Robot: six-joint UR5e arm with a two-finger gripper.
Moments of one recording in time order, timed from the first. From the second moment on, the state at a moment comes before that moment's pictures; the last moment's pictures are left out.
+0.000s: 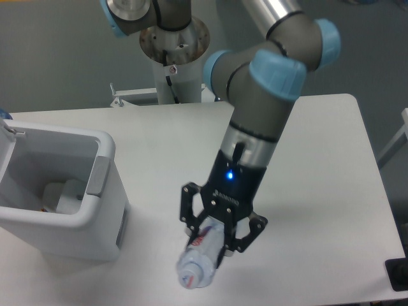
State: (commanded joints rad) arm 2.46 -1.99 -1.19 -0.83 0.64 0.59
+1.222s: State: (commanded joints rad) arm 2.27 -1.84 -1.42 -0.80 0.43 0.59
